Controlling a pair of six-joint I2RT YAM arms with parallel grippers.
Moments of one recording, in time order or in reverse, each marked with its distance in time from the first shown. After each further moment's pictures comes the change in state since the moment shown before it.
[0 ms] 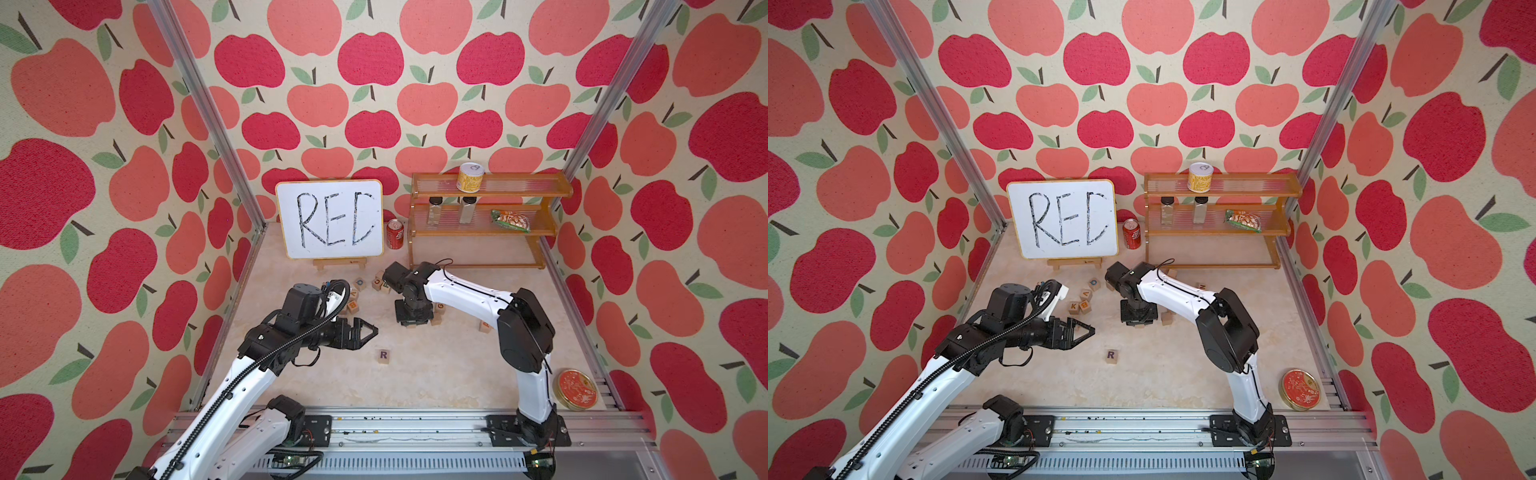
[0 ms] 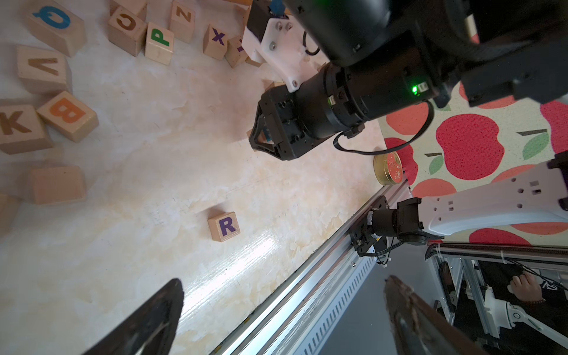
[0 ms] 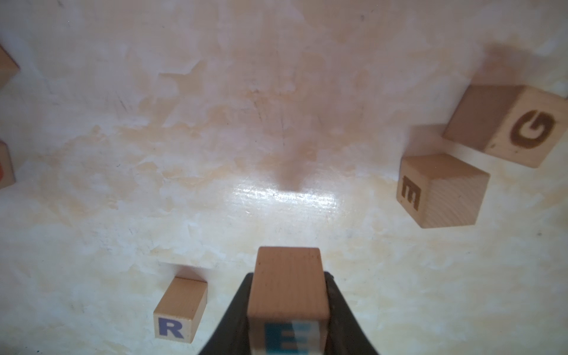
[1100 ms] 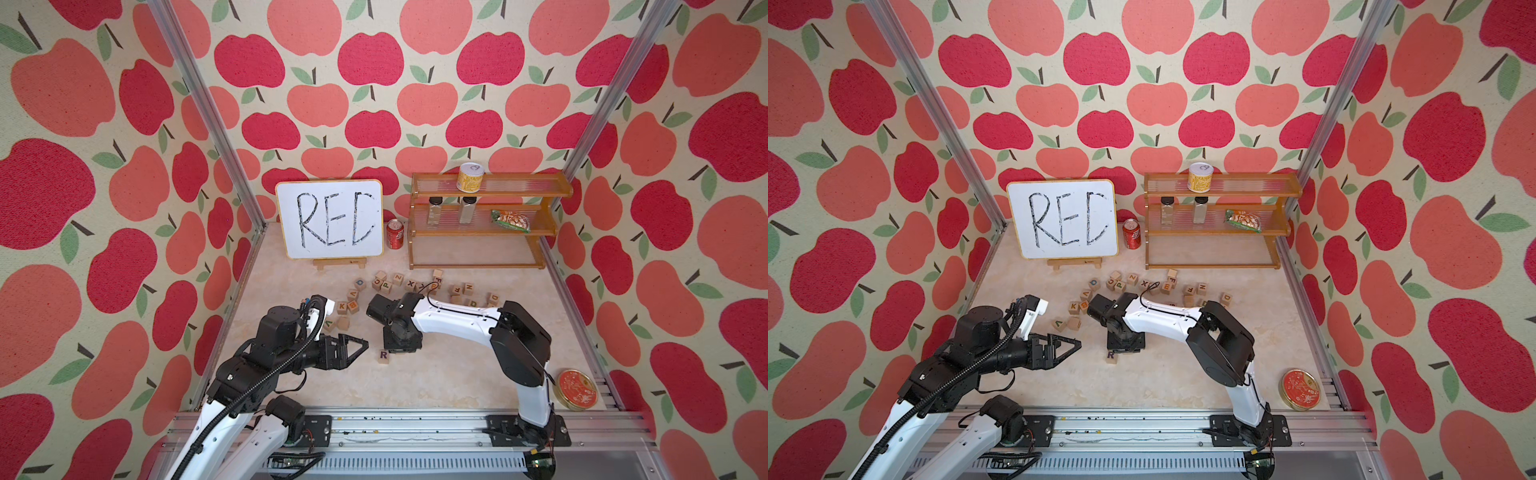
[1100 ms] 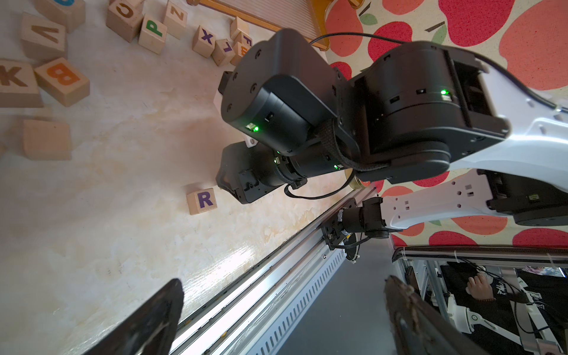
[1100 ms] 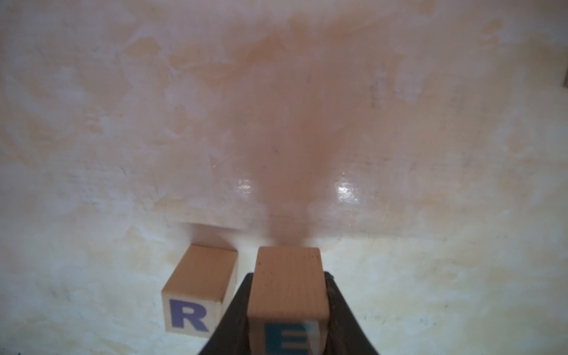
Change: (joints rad) left arm 0.000 -0.257 -0.027 -0.106 0.017 -0.137; right arm 0.176 -0.026 -0.158 0.139 -0.002 0.220
